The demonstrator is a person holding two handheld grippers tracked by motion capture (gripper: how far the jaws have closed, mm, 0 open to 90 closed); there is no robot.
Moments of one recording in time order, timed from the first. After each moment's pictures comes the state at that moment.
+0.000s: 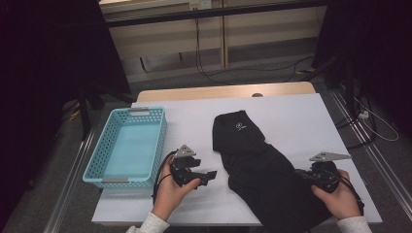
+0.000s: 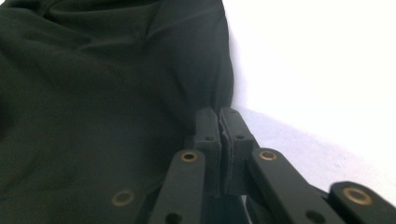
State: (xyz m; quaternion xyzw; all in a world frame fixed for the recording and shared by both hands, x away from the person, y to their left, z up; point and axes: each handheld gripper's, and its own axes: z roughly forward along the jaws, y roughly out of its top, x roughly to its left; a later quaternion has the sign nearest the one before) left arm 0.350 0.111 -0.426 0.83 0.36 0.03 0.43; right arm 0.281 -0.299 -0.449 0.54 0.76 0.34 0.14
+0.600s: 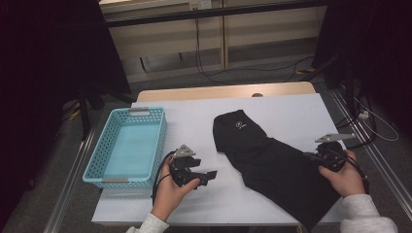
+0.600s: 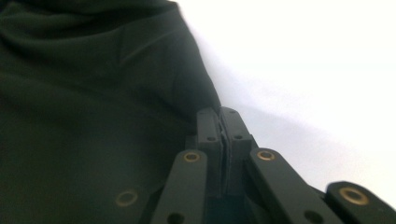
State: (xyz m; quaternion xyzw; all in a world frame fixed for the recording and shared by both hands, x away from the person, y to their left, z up) left arm 0.348 0.114 -0.422 0.83 0.36 0.02 0.43; right arm 0.329 -0.331 -0.433 0.54 0.76 0.30 0.18
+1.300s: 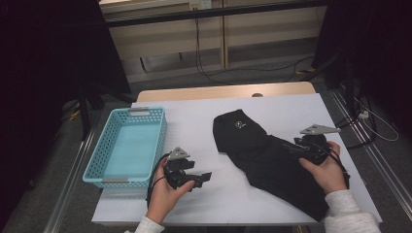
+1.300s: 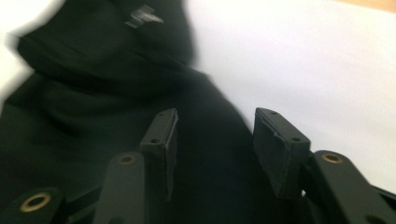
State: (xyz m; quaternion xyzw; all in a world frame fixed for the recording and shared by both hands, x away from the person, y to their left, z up) left arm 0.343 0.127 -0.424 0.83 0.37 0.03 0.42; right arm 0.341 -0.275 -0.412 0.52 0.74 0.36 0.22
